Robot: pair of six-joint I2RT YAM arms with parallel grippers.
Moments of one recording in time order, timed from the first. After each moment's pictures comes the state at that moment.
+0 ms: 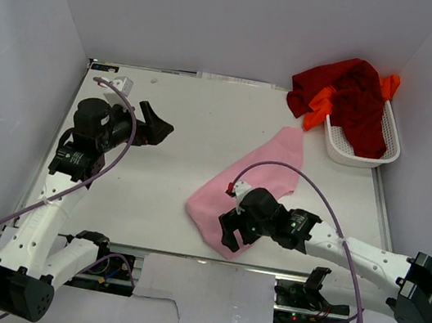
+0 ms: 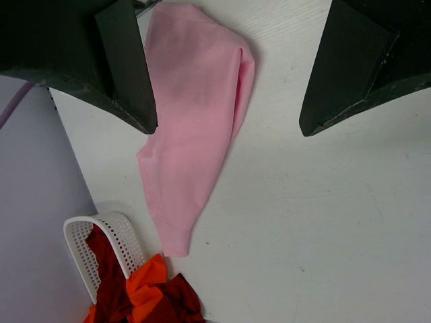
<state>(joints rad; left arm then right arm) -0.17 0.91 0.96 -0.32 0.37 -0.45 1.04 1.10 0.67 -0.45 -0.07 0.29</state>
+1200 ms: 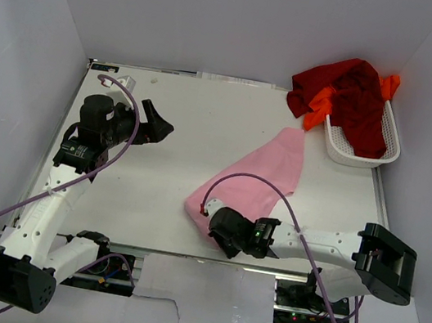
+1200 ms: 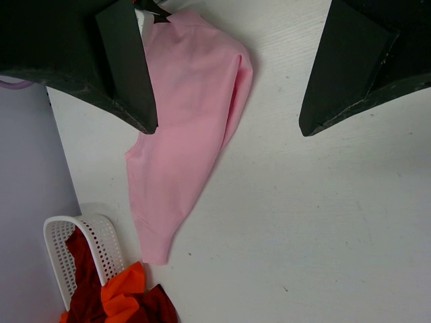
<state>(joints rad) -0.17 0.98 0.98 -0.36 0.32 -0.47 1.31 1.39 0.69 -0.36 0.14 0.31</state>
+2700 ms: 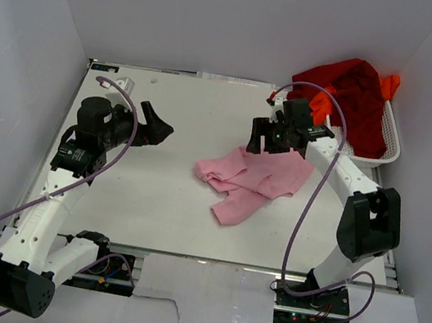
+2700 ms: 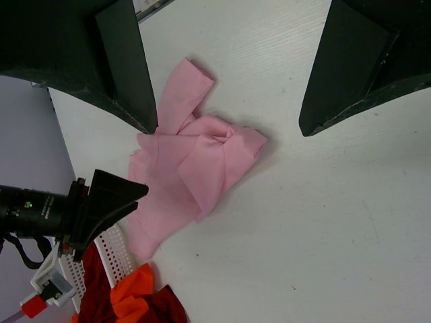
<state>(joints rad) -0.17 0.94 0.97 -0.37 0.34 -0.46 0.41 1.71 1.37 -0.49 -0.30 0.14</state>
